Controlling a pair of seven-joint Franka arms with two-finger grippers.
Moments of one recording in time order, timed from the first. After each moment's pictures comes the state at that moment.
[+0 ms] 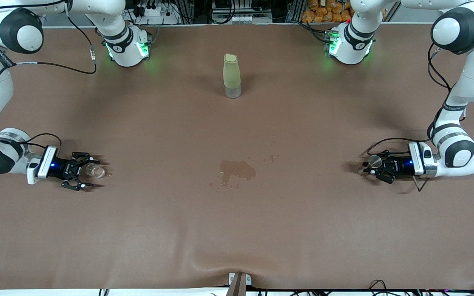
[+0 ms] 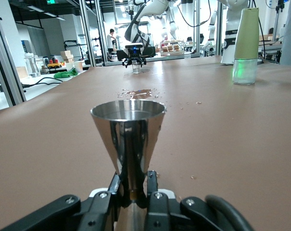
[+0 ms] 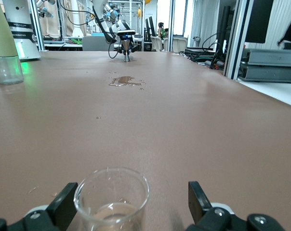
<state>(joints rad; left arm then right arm) 0.48 0.96 -0.14 -1.56 -1.00 1.60 2.65 -0.49 0.94 0.02 -1.58 1.10 1.62 -2.63</state>
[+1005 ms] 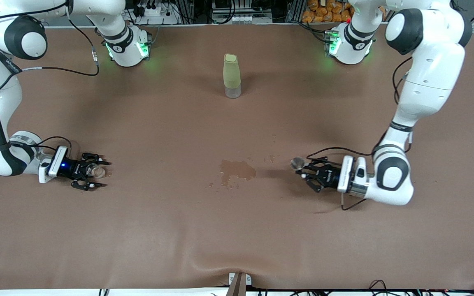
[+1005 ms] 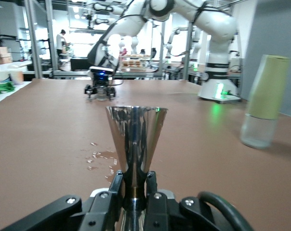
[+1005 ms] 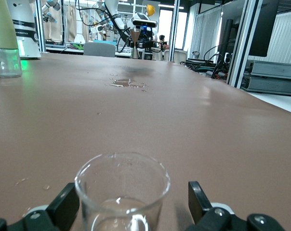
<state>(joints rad) 0.04 0.96 -0.21 -1.41 -1.15 1.68 2.30 -0.48 1.01 0.03 -1.58 1.14 1.62 -2.73</state>
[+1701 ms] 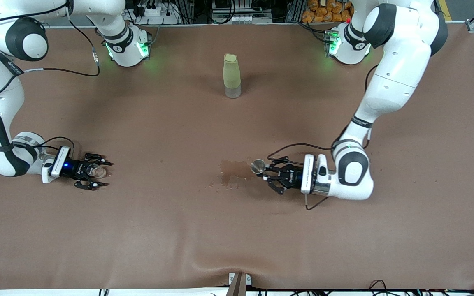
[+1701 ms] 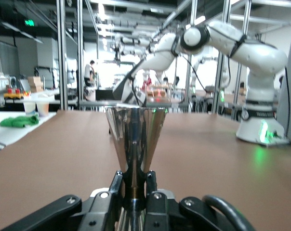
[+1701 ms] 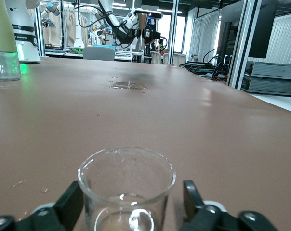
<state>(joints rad) -0.17 0.96 -0.21 -1.37 -1.49 1.78 2.27 -0.48 1.02 0.04 -1.58 1.15 1.61 -2.73</state>
